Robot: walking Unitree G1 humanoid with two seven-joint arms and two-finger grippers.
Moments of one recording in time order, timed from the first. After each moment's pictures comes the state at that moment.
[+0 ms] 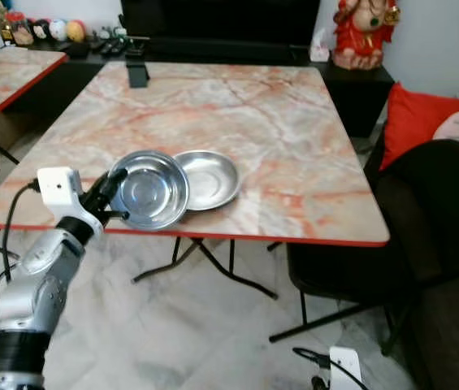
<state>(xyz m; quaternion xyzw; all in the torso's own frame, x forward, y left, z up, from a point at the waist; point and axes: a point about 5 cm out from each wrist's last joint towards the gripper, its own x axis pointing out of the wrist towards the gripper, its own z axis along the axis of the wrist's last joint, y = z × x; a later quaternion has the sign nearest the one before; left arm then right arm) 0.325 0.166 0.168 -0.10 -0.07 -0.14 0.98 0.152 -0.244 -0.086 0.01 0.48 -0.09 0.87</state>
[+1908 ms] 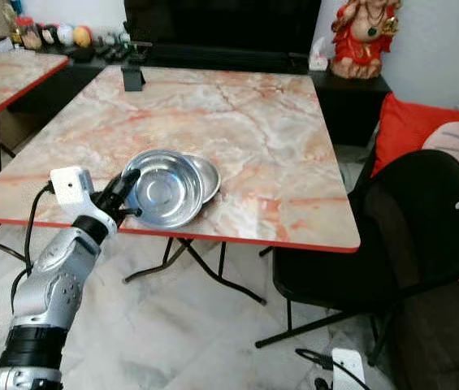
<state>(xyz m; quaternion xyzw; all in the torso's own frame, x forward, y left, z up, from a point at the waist) 0.328 0.163 0.165 -0.16 -0.05 -0.12 0.98 0.153 -0.239 -0.087 0.02 0.48 -0.08 0.87</state>
